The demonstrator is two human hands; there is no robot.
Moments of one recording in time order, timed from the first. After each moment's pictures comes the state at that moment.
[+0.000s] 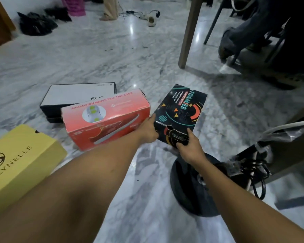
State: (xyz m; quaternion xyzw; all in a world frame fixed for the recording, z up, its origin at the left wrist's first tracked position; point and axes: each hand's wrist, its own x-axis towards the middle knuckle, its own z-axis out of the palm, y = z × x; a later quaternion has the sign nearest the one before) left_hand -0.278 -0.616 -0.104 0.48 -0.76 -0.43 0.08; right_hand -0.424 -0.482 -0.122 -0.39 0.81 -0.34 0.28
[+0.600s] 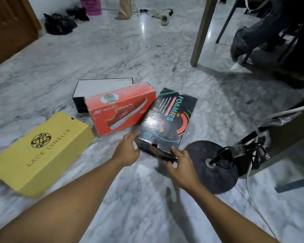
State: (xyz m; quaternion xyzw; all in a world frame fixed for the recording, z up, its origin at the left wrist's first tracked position) left_hand -0.118 -0.518 -0.109 0.55 -0.74 -0.35 0.14; right_hand -0.309 -0.387 -0.127 -0.50 0.77 -0.29 0.28
